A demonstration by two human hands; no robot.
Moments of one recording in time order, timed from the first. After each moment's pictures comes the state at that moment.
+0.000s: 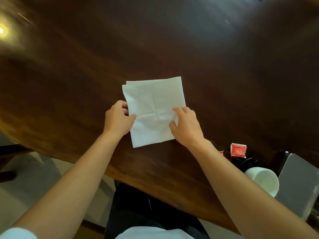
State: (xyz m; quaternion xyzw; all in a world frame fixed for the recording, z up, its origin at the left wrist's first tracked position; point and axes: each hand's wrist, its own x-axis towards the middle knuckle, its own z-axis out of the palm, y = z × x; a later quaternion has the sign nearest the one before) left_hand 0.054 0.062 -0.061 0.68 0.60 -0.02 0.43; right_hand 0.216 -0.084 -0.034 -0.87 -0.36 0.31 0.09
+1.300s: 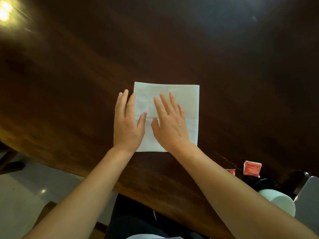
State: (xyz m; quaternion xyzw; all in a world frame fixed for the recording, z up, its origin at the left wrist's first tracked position) left_hand 0.069 0.059 -0.086 0.82 0.49 0.12 0.26; right_hand 0.188 -0.012 -0.071 -0.83 -0.51 0.22 0.11
